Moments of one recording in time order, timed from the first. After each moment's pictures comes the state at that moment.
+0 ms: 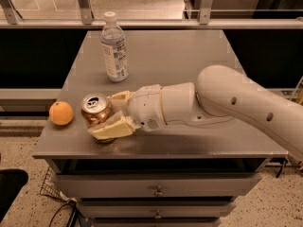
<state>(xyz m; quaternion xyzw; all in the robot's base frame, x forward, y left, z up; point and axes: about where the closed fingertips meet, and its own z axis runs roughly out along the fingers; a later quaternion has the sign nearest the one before) 0.457 0.096 0.876 -0.55 0.58 0.36 0.47</state>
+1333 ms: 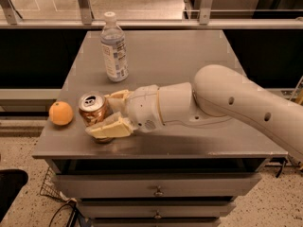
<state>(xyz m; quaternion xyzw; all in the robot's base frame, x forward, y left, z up) 0.452 0.103 0.879 -0.56 0.58 0.36 0.47</state>
